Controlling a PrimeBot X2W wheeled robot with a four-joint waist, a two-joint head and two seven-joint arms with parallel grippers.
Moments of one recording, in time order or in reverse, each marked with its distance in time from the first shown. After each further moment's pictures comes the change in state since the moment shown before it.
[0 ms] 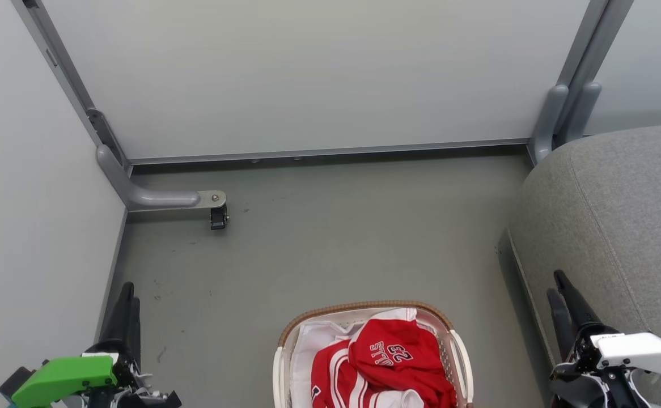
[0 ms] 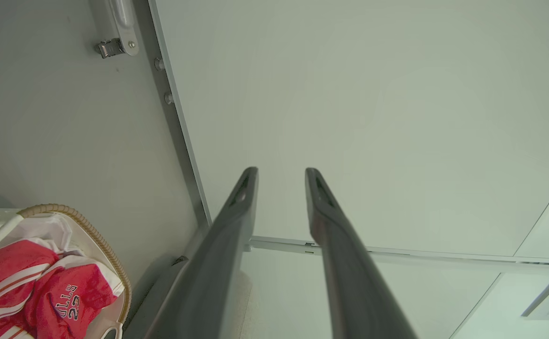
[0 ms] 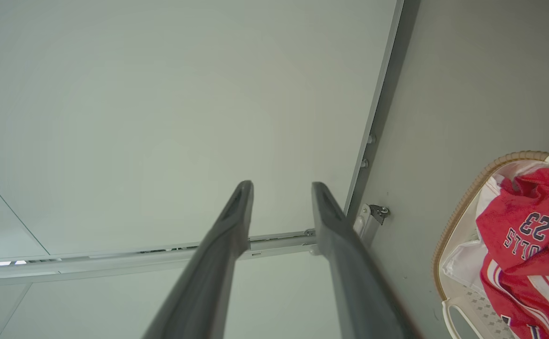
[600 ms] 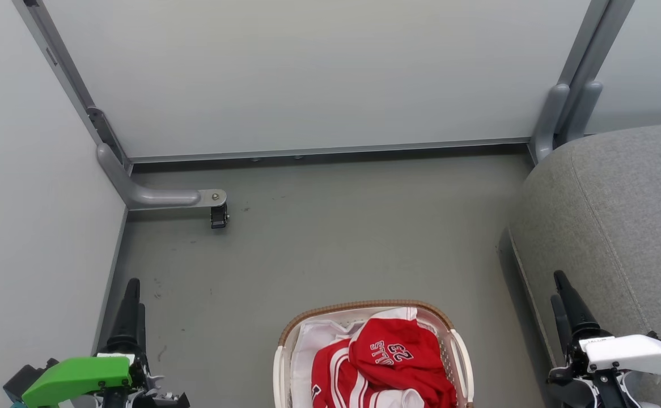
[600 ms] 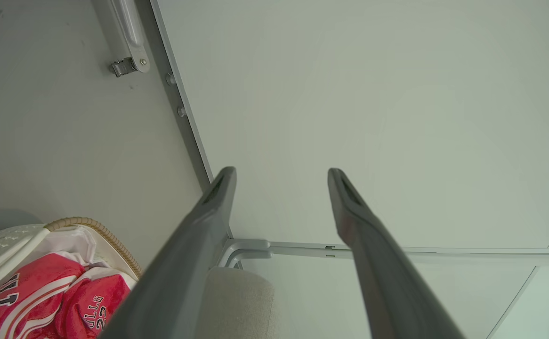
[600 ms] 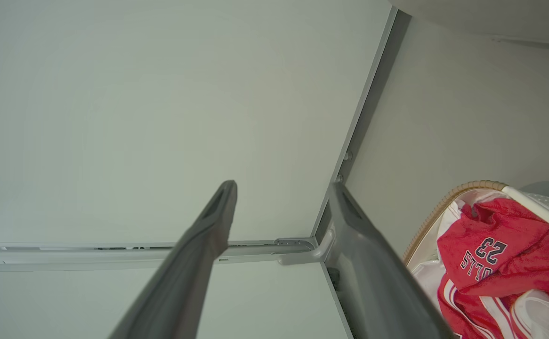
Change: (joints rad) left arm 0.024 -0.002 -0.050 -0.009 0.079 0.001 -0.077; right arm 0.017 0.005 0.021 0.012 -0.136 -0.001 -0.077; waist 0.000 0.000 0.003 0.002
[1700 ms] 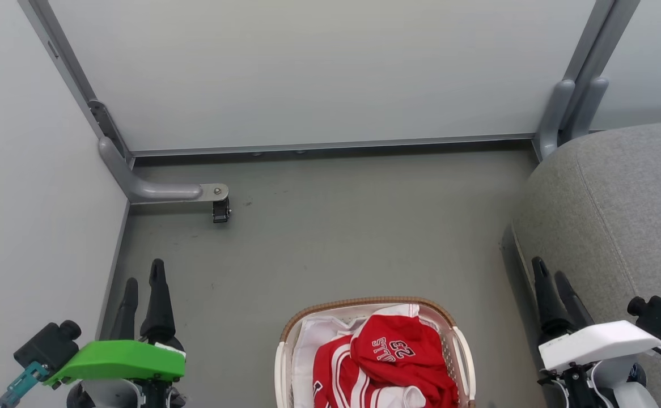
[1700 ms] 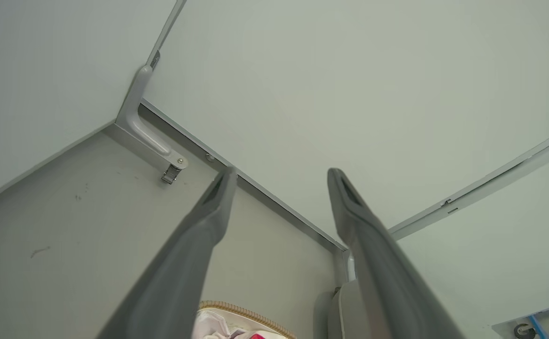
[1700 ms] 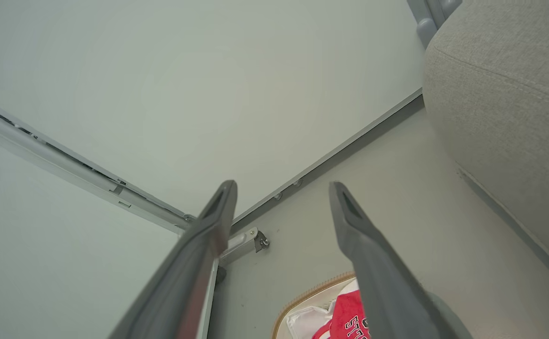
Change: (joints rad) left arm 0.007 0.003 -0.078 -0.113 0.685 0.047 -0.121; right arm -0.003 -0.008 0.053 -0.075 -0.638 0.000 -0.122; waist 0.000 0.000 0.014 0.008
